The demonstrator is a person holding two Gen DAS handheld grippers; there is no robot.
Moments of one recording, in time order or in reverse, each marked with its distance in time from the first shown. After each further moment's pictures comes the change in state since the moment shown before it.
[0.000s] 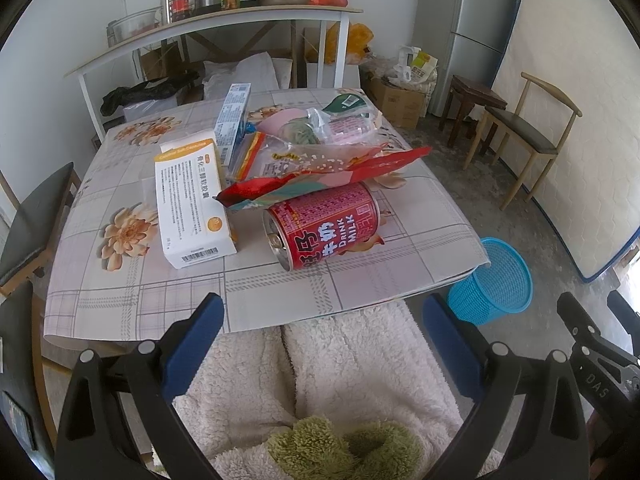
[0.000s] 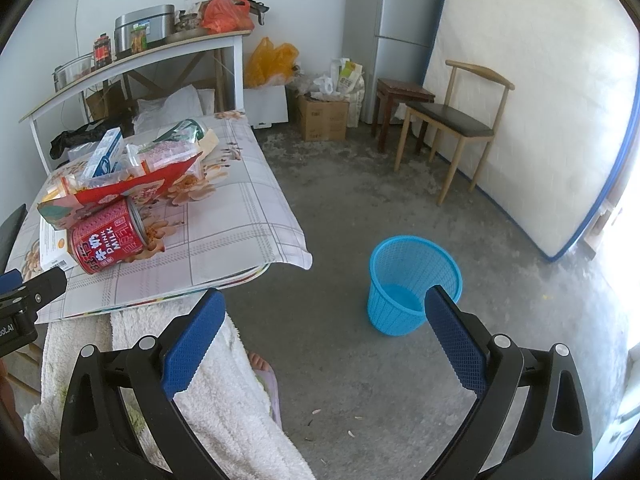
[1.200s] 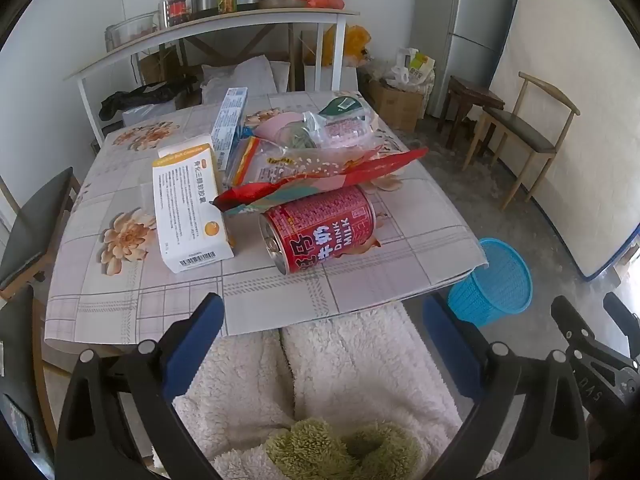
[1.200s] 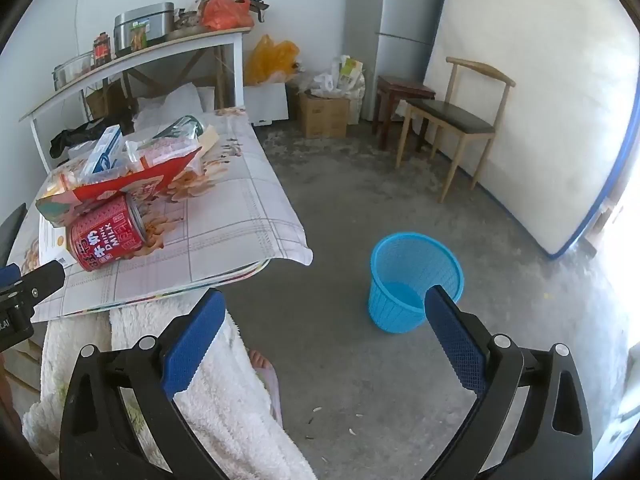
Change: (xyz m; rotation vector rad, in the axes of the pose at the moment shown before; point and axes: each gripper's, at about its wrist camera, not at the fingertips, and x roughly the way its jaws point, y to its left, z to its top) left arm 0.000 0.000 0.000 0.005 -0.006 0.004; right arm -0.006 0.010 -0.004 0.002 0.010 -0.001
